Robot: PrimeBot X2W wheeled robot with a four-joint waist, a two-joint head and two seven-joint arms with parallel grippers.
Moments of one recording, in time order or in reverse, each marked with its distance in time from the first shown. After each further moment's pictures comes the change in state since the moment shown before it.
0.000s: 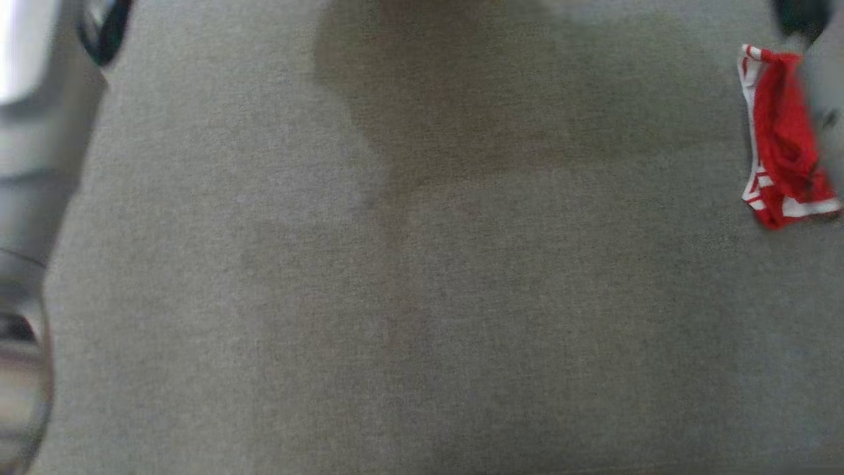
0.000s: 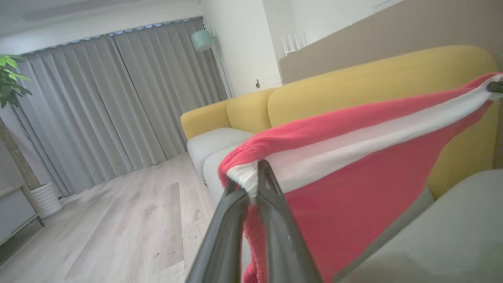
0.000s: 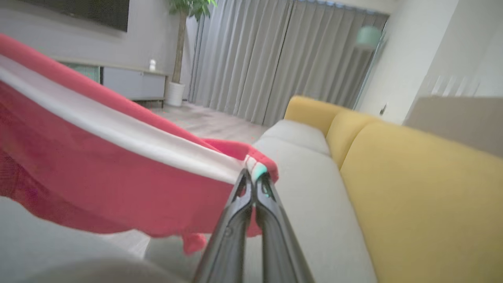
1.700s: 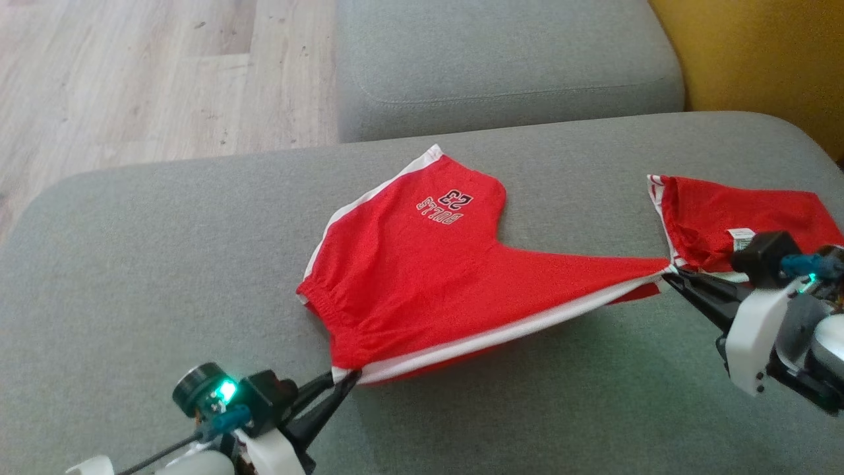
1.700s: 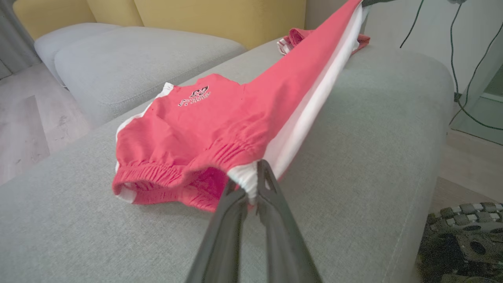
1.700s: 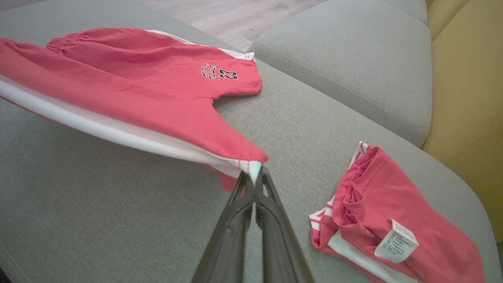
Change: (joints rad) left arm 0.879 0.279 -0.584 -0.567 -0.228 0.134 0.012; right arm 0.640 -0.545 0.719 -0.432 0.569 0.000 0.164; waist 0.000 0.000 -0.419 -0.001
